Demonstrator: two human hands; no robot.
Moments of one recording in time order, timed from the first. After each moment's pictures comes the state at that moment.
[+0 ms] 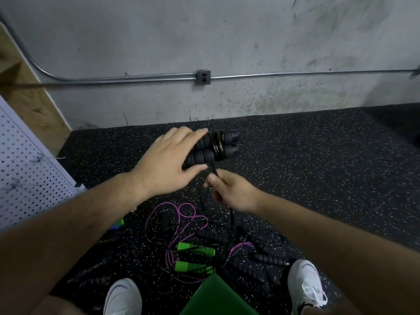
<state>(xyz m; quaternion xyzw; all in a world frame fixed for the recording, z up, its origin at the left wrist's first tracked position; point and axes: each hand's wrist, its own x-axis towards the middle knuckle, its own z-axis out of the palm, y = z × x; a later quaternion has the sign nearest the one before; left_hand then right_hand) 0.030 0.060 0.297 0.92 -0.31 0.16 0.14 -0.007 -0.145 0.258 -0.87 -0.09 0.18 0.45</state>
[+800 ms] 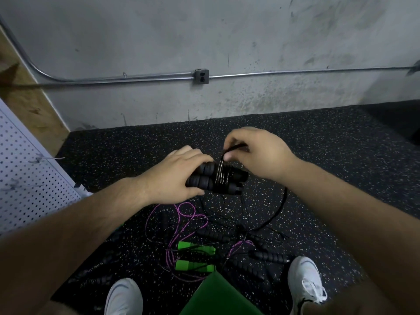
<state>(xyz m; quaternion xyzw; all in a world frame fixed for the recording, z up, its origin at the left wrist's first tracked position) 0.024 0.056 0.282 0.91 -0.39 0.03 0.14 0.013 -0.184 0.323 -0.95 -0.17 -0.07 0.24</state>
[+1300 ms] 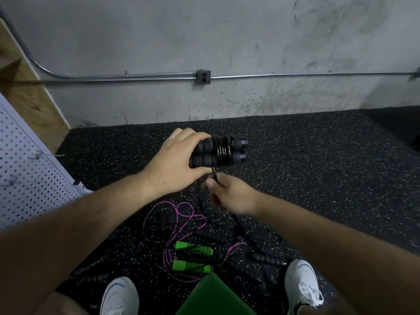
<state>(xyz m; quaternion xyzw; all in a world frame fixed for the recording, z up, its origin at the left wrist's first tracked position) 0.026 0.042 0.297 0.91 -0.28 0.14 0.26 -0.013 -0.143 0.262 -0.88 -0.08 0.21 0.42</state>
